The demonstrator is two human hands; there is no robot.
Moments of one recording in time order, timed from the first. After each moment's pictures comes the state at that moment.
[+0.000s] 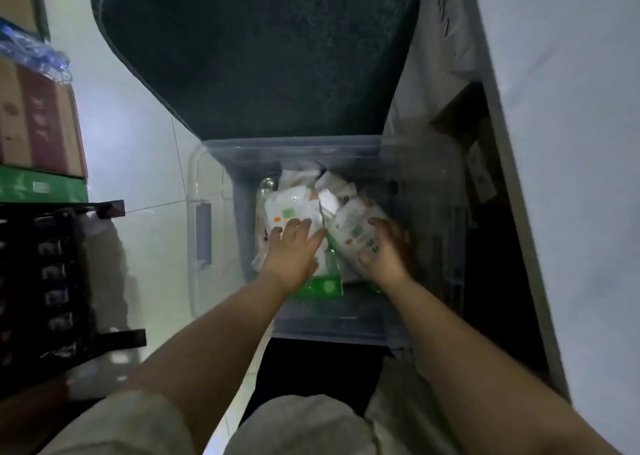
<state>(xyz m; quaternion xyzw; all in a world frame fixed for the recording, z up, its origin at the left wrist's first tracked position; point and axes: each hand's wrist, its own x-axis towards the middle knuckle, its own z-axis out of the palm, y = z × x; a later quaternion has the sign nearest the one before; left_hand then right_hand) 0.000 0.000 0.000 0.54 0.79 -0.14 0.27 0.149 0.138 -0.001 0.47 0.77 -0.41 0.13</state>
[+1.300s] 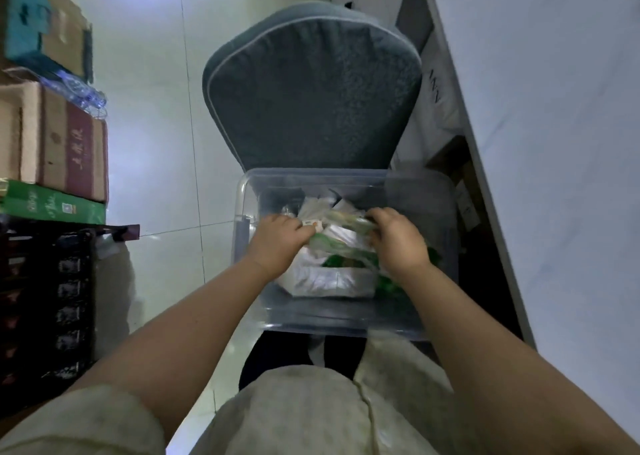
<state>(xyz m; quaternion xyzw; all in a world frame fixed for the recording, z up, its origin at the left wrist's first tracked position) -0.070 -0.023 0.128 0.64 0.76 0.02 0.09 0.098 0.139 0.136 0.34 0.90 -0.28 0.05</state>
